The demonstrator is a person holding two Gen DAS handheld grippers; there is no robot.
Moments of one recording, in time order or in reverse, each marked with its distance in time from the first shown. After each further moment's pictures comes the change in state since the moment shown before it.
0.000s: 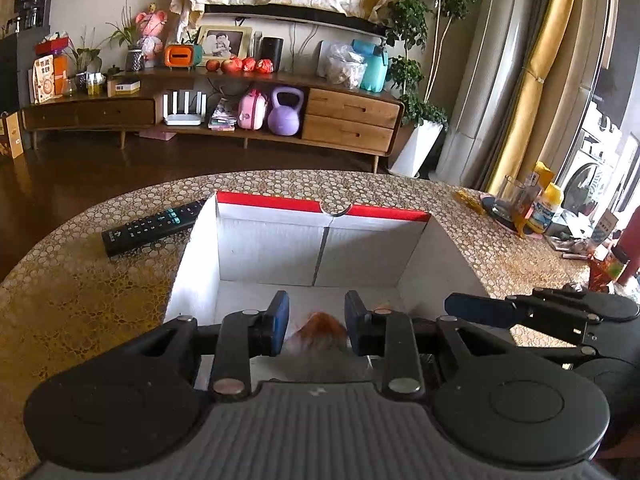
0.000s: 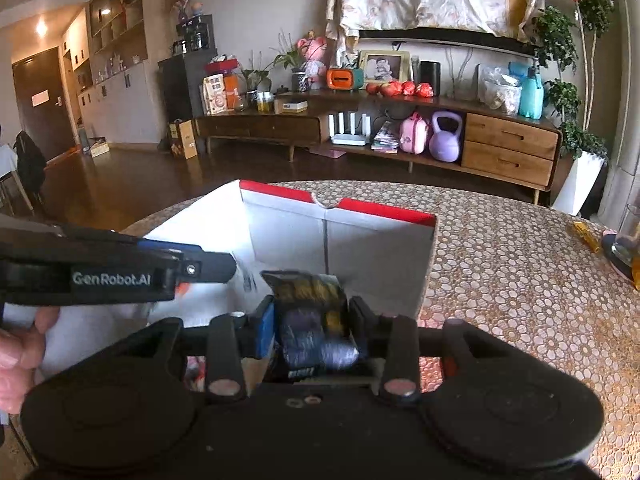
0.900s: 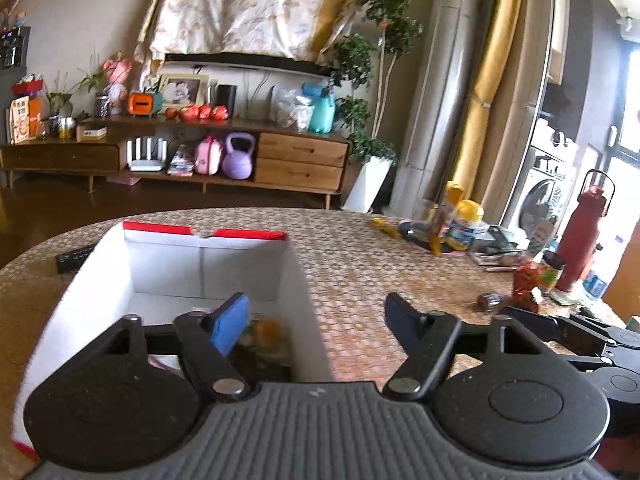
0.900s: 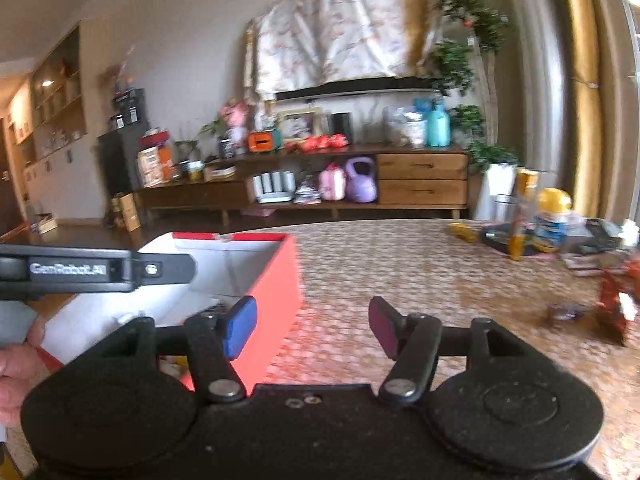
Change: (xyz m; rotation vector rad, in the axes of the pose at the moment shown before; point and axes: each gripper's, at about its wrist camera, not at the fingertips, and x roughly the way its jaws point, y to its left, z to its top) left arm -0.063 -0.121 -0.029 0.053 -0.150 -0.080; right arm -0.129 -0.065 -0.054 0.154 -0.203 -0.212
